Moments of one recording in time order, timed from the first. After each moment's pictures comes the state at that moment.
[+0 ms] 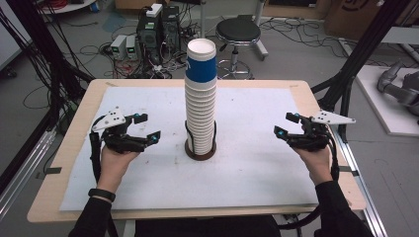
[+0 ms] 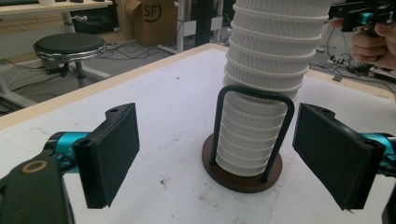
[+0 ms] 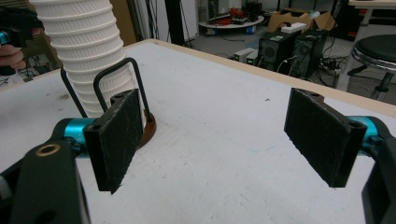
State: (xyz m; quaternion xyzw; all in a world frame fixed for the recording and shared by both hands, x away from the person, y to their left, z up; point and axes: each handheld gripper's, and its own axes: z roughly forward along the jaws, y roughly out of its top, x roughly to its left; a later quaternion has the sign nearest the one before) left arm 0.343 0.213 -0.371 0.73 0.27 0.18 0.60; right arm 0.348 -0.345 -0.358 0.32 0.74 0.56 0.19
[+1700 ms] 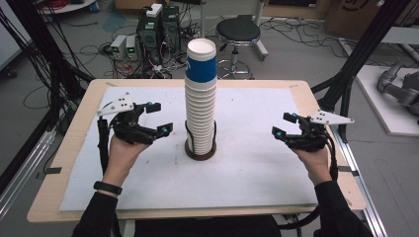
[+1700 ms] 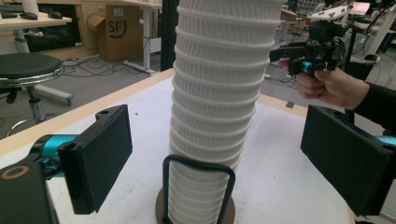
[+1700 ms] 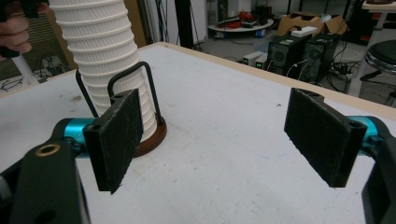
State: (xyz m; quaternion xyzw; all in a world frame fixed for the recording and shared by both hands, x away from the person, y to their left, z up) left arm 0.347 0.176 -0.321 0.73 0.22 0.12 0.64; right arm 0.346 -0.340 -0.357 0.31 0.74 0.57 0.18
